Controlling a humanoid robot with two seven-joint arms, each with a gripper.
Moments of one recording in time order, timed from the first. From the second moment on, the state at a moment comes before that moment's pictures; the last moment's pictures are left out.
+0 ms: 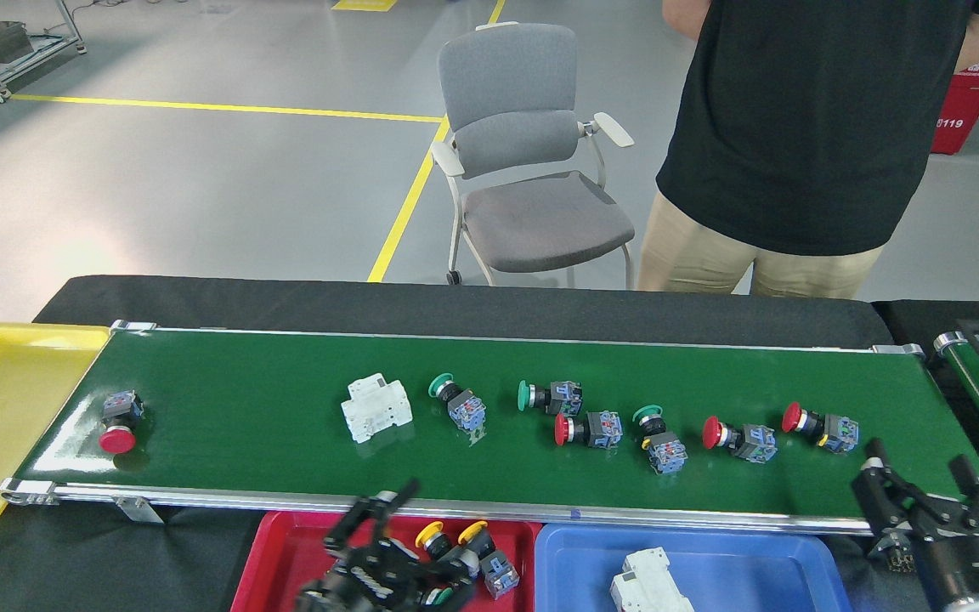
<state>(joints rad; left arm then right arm) 0.13 0.08 0.19 -1.67 -1.42 -0.65 -0.04 0.07 -0.12 -0.21 -1.65 1.14 -0.19 0.16</state>
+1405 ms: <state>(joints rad) -0.38 0.23 0.18 -0.88 -1.48 -0.65 0.05 -0.07 0.08 0.41 -1.57 1.25 -0.36 0.19</state>
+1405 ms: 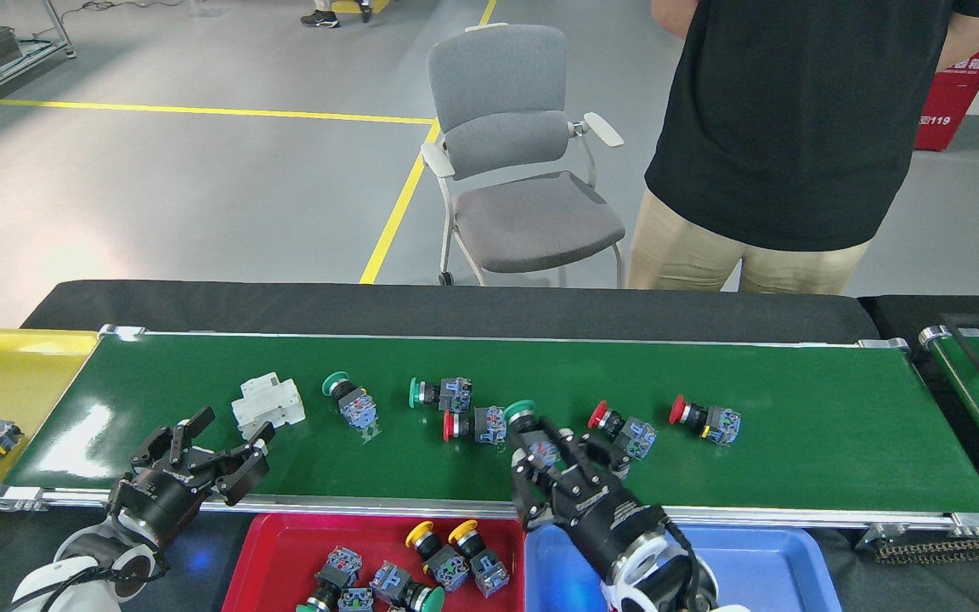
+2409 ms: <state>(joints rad) -0.35 0.27 -0.08 -0.95 -1.46 -0.40 0.37 0.10 0.00 -0.12 -1.68 1.25 -0.09 0.10</state>
